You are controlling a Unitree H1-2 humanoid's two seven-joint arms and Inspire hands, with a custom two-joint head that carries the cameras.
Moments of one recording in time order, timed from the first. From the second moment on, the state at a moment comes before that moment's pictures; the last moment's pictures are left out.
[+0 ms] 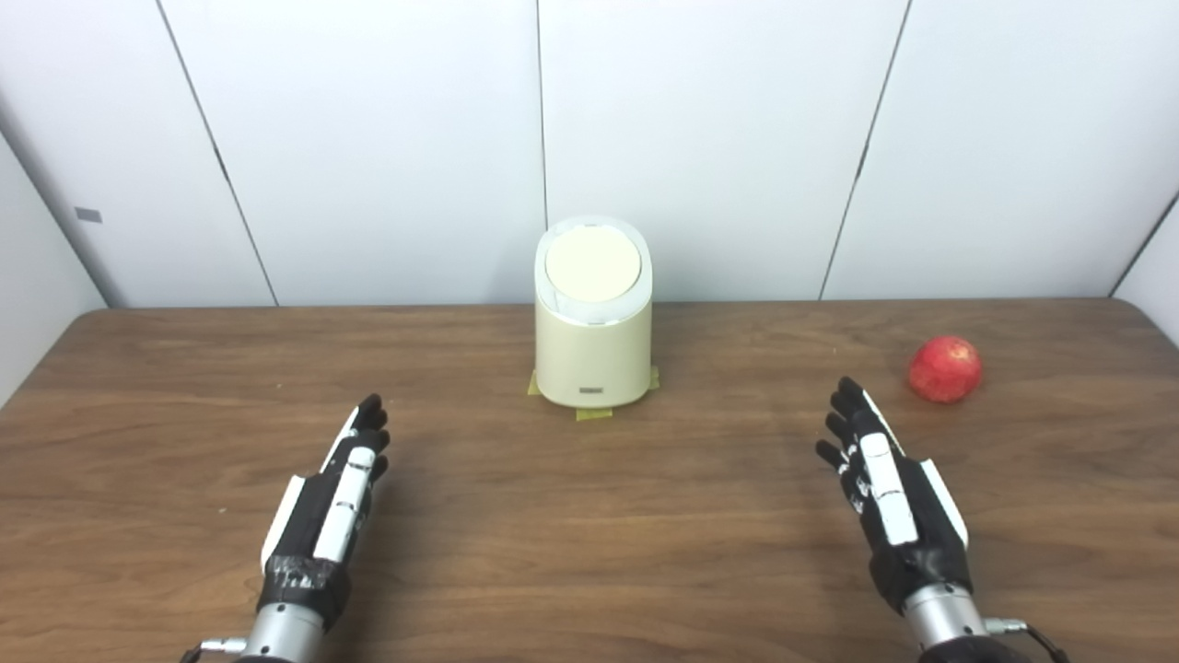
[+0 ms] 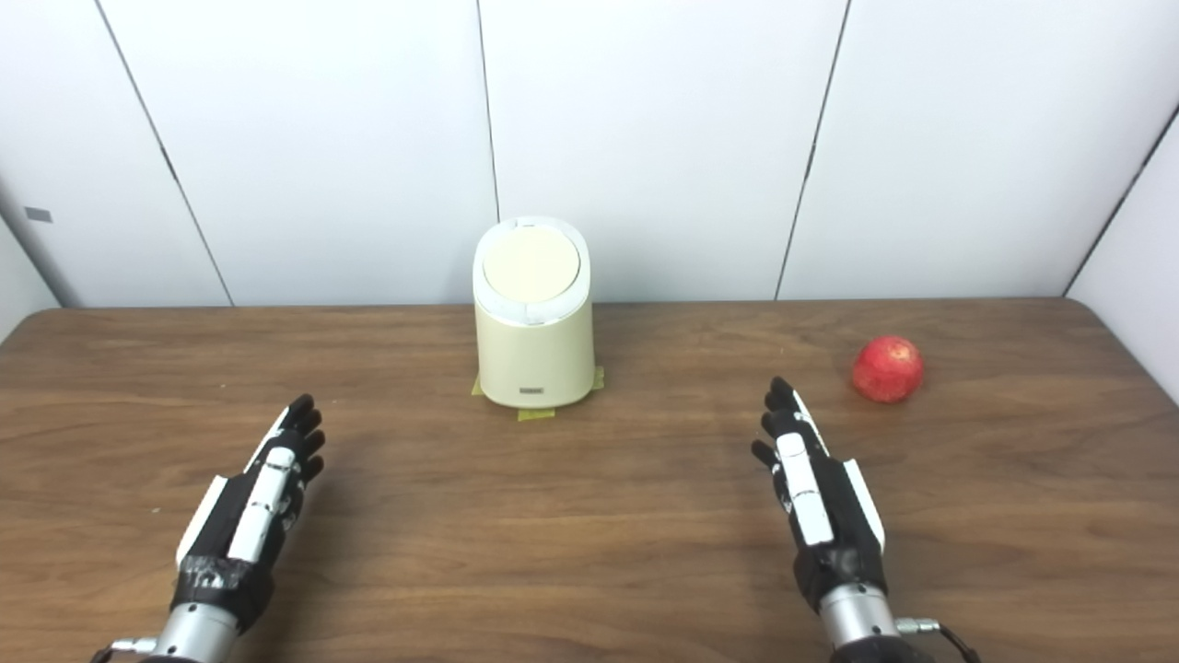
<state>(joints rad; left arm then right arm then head) 0.07 0.10 0.12 -0.32 -0.08 0.26 -0.11 0.05 -0.05 -0.05 -0.31 0.07 0.27 0.03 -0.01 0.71</state>
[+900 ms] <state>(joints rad) 0.07 0.10 0.12 -0.32 -0.08 0.26 -0.11 0.05 -0.05 -0.04 -0.31 0.06 0.28 0.02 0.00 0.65</state>
